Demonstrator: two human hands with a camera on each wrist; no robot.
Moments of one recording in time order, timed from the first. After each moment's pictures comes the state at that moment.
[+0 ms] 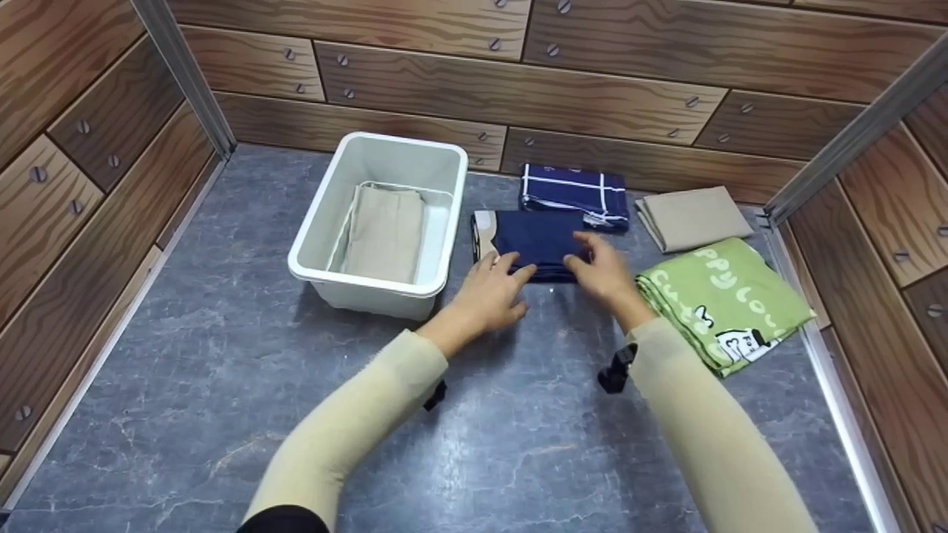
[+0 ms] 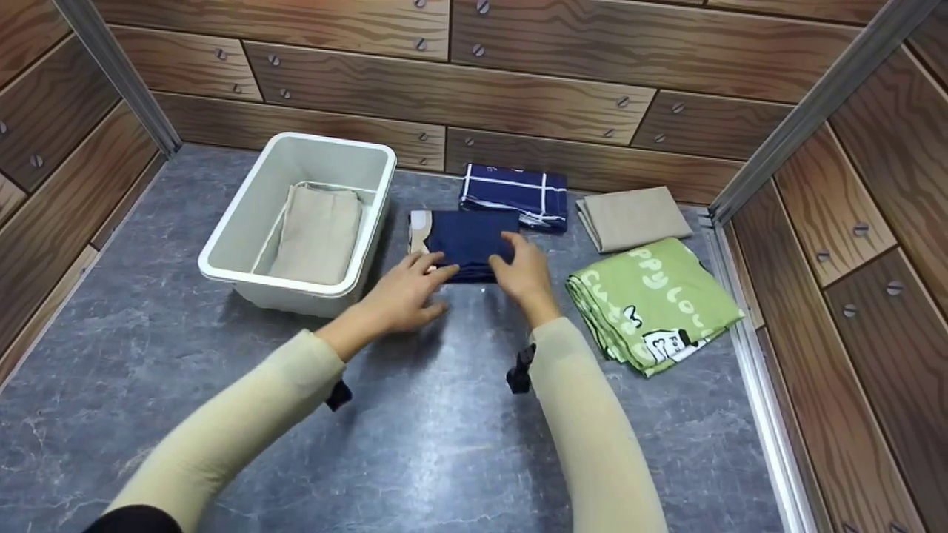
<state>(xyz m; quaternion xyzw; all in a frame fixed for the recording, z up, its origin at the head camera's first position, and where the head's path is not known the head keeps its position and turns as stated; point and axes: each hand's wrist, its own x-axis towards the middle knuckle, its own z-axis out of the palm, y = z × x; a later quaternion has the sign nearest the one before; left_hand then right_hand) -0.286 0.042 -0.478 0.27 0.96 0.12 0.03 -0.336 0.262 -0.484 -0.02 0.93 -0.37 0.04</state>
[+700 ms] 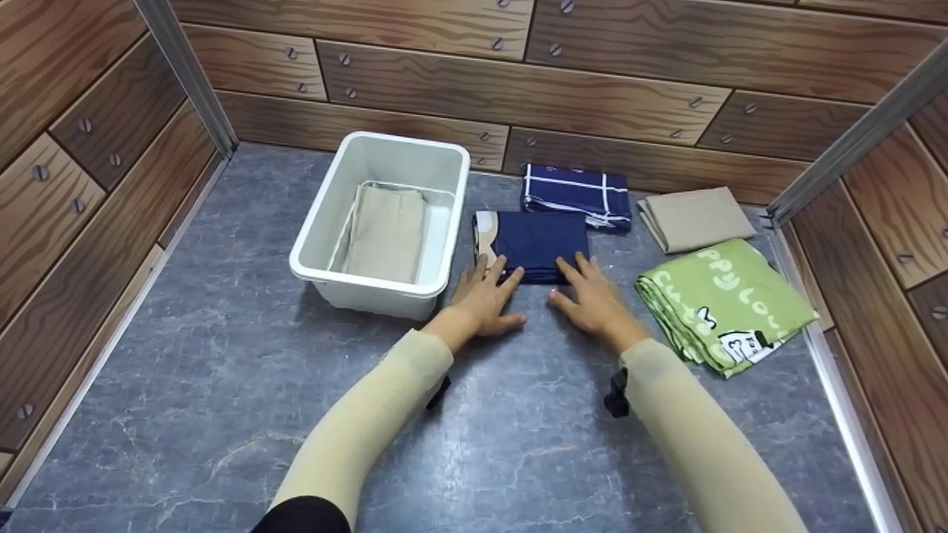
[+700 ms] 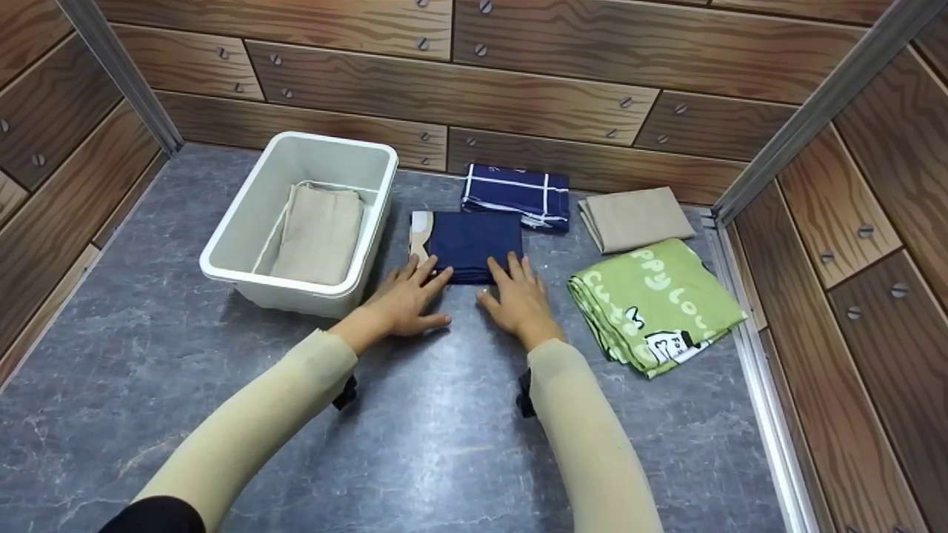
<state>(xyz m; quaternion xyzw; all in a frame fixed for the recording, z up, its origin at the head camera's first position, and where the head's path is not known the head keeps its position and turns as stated) -0.299 0.034 -0.523 0.23 0.96 0.08 0.12 -0.318 0.269 -0.527 -0.15 0.97 -0.16 0.09</state>
